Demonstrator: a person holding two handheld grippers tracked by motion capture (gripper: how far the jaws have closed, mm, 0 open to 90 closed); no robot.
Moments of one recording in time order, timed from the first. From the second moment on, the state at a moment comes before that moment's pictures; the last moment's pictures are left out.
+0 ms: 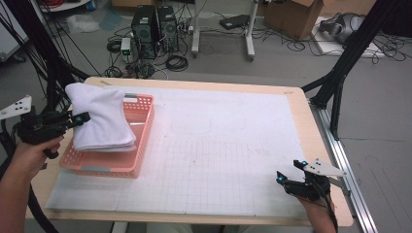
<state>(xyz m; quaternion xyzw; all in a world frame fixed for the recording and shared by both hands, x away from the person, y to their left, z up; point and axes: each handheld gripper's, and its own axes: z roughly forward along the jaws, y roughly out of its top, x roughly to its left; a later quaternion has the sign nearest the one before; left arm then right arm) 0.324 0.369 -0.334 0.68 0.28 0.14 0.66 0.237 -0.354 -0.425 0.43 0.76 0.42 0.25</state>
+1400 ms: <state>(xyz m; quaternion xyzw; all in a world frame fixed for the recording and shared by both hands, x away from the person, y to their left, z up) 0.355 0.352 -0.381 0.68 0.42 0.07 0.60 0.236 -0.354 -0.425 0.43 0.76 0.42 0.25</state>
